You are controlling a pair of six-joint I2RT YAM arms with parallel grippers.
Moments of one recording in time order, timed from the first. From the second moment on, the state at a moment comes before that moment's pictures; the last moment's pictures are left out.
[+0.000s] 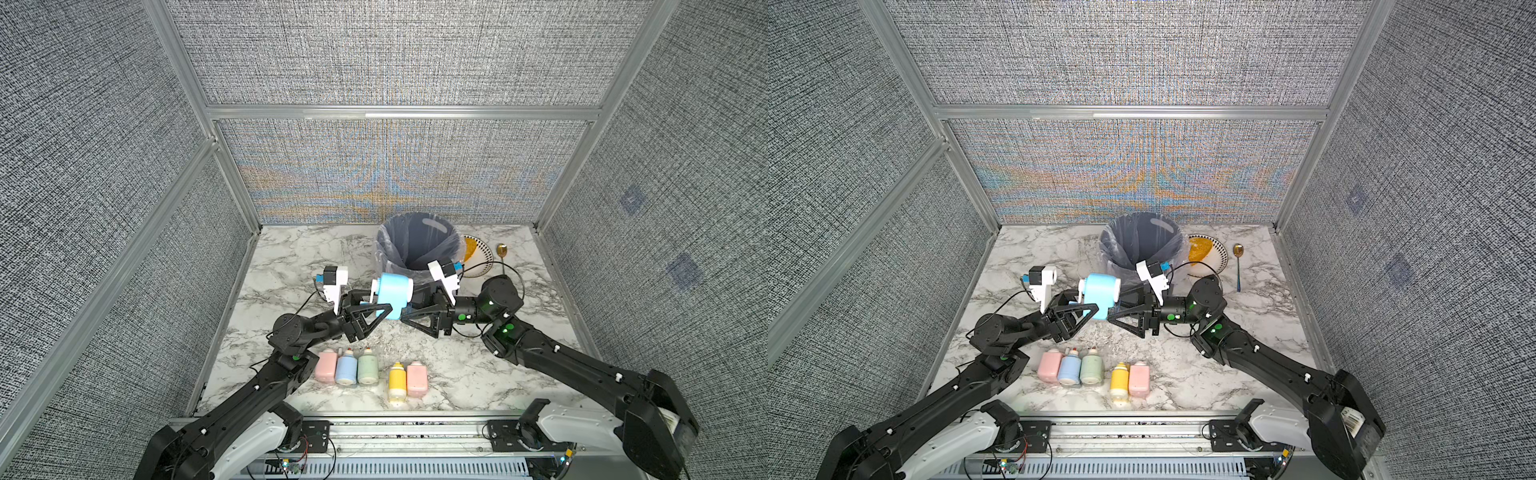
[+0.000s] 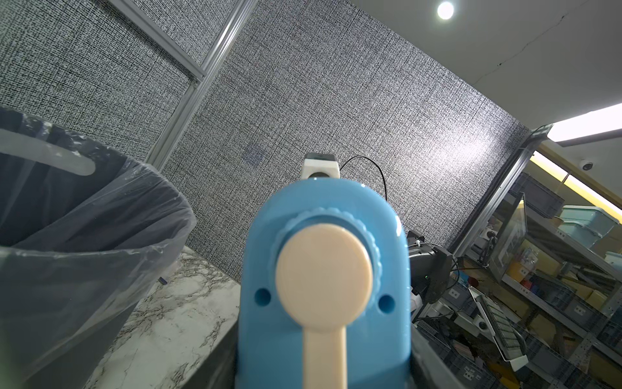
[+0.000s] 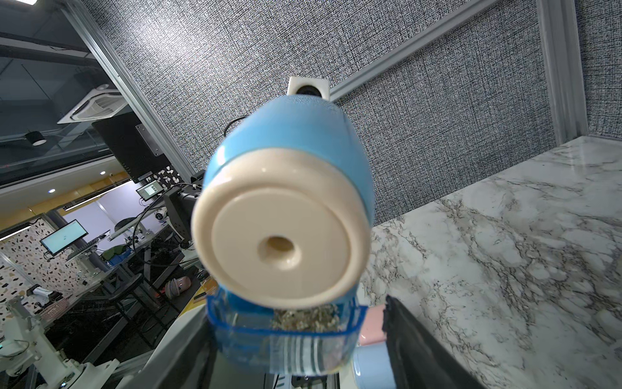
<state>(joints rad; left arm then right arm) -0.59 0.92 0.44 0.92 0.73 -0.92 0.70 1.21 0.73 0.69 -0.88 0.66</state>
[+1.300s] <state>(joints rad) -0.59 0.90 0.44 0.89 0.72 -0.92 0.67 1.19 0.71 0.72 -0.90 0.67</state>
